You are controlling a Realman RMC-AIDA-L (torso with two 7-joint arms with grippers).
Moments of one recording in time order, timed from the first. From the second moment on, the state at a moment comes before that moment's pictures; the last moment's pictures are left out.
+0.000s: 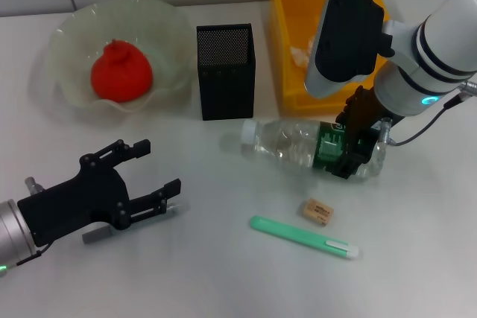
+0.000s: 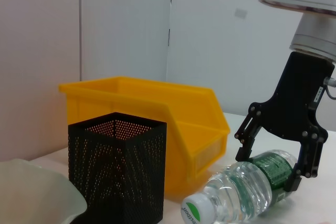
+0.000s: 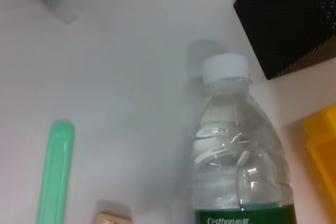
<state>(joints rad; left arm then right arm) -0.31 -2.05 1.21 0.46 1.37 1.37 -0.87 0.64 2.08 -1.56 -1.33 -2.72 -1.50 2.31</state>
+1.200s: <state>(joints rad) -0.31 -2.06 1.21 0.46 1.37 1.37 -0.87 0.64 2.08 -1.56 -1.31 -2.72 -1.49 2.31</state>
